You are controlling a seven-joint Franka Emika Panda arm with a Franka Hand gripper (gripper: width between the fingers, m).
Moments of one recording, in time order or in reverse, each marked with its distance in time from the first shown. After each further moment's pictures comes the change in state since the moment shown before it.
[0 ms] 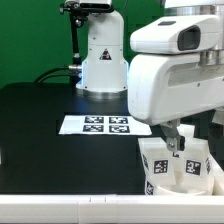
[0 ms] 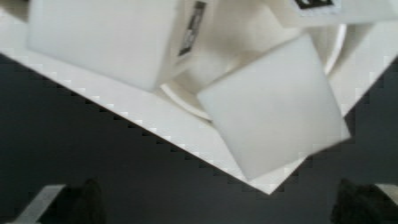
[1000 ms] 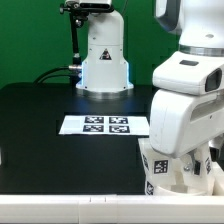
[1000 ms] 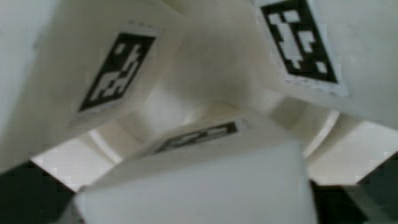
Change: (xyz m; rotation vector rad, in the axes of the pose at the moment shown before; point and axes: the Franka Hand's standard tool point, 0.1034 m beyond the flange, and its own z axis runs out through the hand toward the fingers) arm -0.006 -0.021 0.043 -0.015 -0.037 -0.153
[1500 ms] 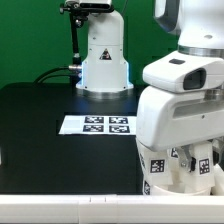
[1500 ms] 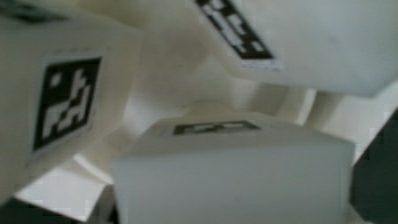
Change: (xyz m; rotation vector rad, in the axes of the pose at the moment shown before) arm -0.003 0.005 0.002 0.001 0.034 0.544
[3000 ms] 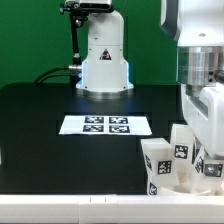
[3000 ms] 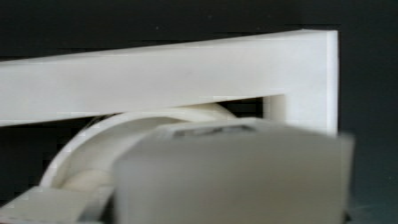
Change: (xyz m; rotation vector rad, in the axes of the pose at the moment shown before) arm 0.000 -0.014 0.001 0.060 0.051 1.867
